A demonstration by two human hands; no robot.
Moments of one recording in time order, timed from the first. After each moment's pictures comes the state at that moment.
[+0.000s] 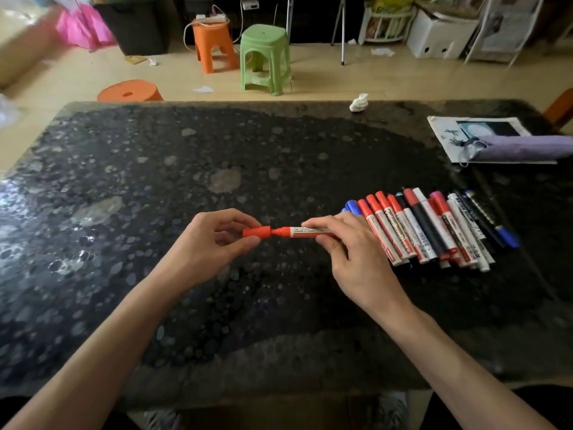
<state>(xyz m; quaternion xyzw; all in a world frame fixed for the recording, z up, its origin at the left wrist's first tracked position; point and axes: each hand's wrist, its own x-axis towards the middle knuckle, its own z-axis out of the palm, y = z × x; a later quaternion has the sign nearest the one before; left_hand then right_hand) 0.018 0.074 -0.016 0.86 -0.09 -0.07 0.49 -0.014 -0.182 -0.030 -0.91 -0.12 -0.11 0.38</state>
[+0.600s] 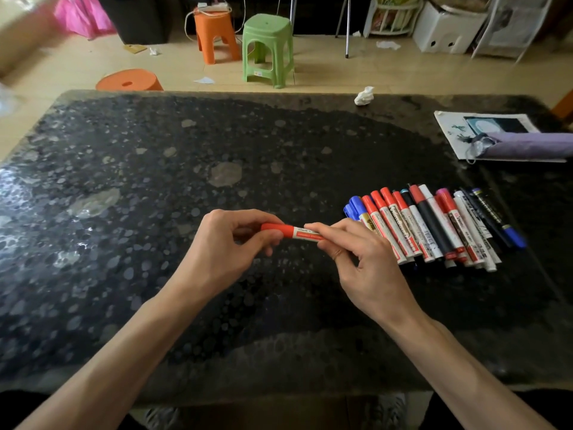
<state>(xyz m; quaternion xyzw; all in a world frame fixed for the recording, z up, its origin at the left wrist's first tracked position) -0.002 0.044 -0.005 0.86 -0.13 0.00 0.50 -0.024 -0.186 -0.034 -0.89 -0.16 -0.12 0.41</state>
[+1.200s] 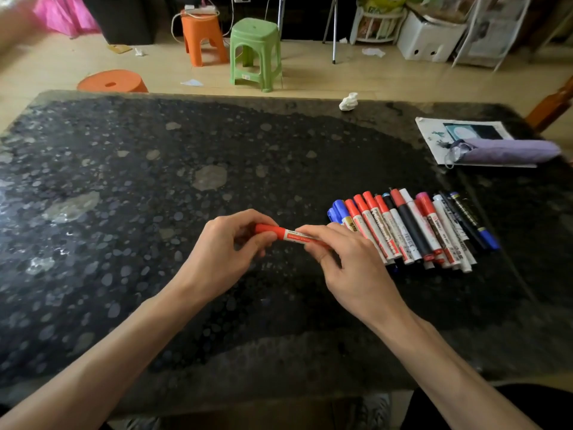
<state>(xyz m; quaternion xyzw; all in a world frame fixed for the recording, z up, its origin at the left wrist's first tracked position) 0.006 0.029 -0.017 0.86 -0.15 -0.01 0.49 -0.024 -0.192 -0.023 -0.92 -0.15 -0.08 0.36</state>
